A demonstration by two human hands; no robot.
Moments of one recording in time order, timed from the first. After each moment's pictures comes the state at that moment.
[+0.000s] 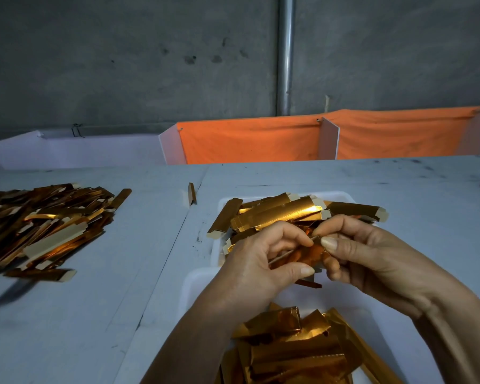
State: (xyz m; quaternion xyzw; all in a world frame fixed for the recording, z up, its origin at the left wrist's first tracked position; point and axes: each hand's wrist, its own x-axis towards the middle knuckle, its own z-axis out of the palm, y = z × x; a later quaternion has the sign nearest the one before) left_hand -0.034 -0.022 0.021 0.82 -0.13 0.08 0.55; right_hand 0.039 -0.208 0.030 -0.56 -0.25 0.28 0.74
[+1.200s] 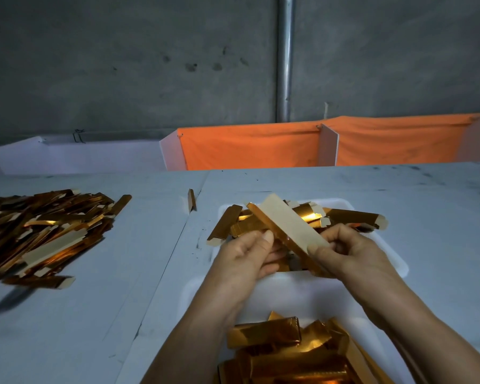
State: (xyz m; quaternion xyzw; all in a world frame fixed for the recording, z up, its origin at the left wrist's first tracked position) left_hand -0.021 -0.017 0.013 0.70 0.04 0.07 0.71; right_hand 0.039 -0.184 0.011 -0.77 -0.14 0.02 0.62
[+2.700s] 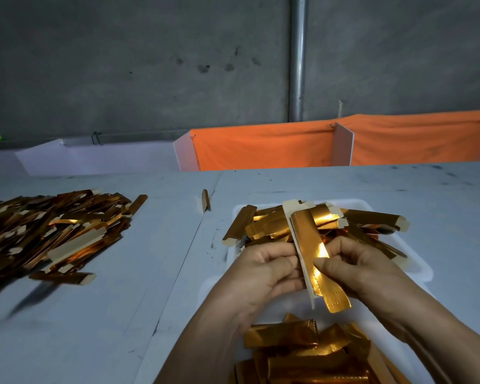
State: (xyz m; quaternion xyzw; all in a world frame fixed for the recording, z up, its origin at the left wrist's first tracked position) left_hand -0.024 -0.010 0.012 0.65 -0.03 -0.03 0.76; right_hand 0.035 -0.180 0.009 -0.75 -0.19 0.15 0.62
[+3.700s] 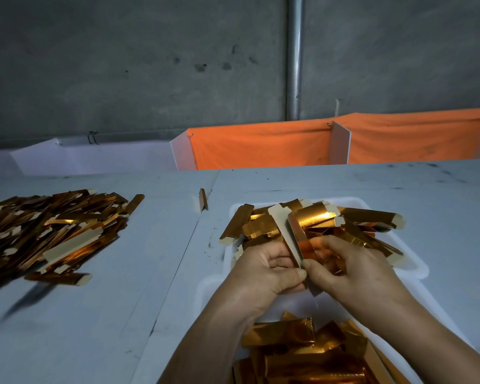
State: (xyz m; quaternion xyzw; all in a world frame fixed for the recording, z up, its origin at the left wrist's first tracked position) left_hand -0.022 -0.014 0.006 0.71 0.00 0.00 0.71; right_hand 0.027 -0.172 0.008 -0.87 -0.29 -0.10 0.38
